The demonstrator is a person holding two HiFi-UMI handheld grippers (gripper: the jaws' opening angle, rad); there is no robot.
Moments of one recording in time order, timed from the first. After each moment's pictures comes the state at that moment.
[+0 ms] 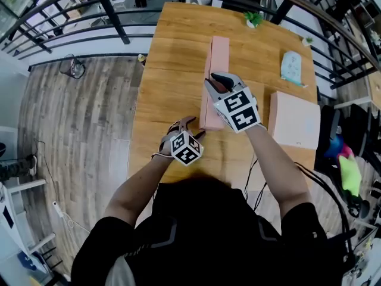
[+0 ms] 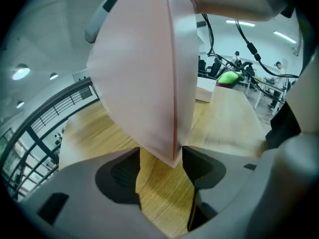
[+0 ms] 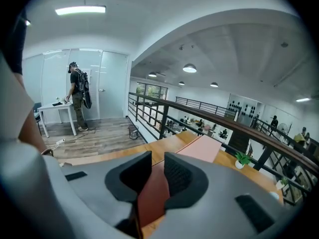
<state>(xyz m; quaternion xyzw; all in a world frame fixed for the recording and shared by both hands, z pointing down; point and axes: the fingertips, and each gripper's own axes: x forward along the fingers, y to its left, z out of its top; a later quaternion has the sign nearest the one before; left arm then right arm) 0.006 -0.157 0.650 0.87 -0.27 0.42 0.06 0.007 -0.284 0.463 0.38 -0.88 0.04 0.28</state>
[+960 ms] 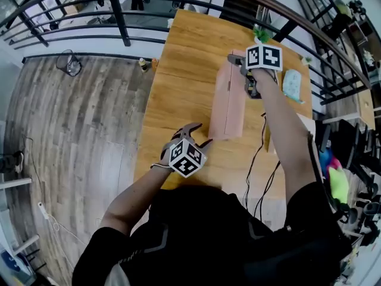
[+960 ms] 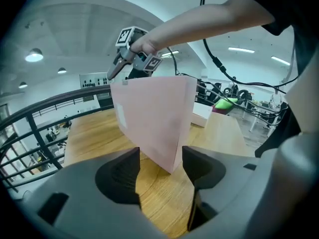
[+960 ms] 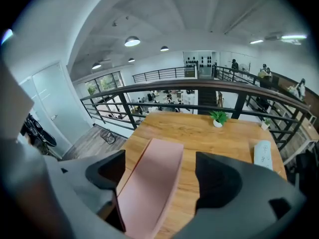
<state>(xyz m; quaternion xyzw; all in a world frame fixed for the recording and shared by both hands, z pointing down) -0.028 -0.154 0.575 0.91 -0.27 0.30 0.10 0.065 -0.433 0.475 0.53 -0.74 0.31 0.28</state>
